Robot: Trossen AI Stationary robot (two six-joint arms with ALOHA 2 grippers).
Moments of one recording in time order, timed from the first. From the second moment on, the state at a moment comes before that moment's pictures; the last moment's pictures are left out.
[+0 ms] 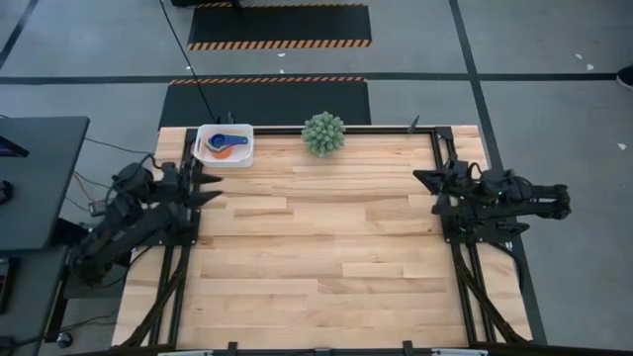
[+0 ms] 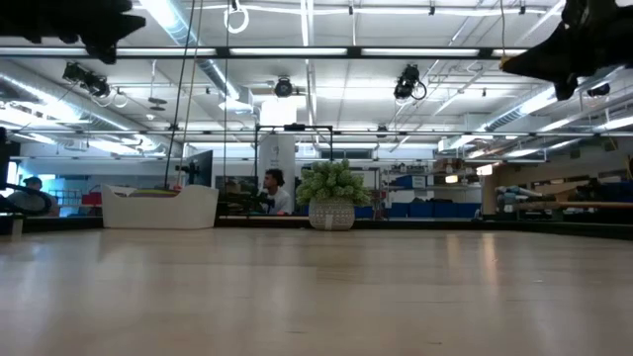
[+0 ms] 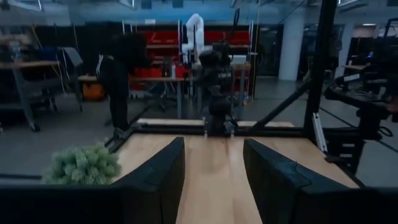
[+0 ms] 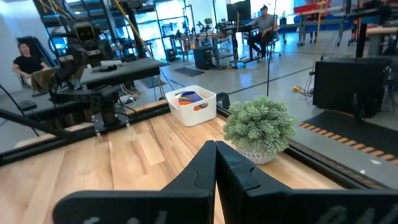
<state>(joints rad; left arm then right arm) 0.67 0.00 0.40 -0.29 0.57 -0.04 0.07 0.01 0.34 -0.38 0.51 0.19</state>
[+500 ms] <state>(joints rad) 0.67 0.01 0.13 -0.17 0.57 -0.07 0.07 0.01 0.13 -0.22 0.51 0.15</state>
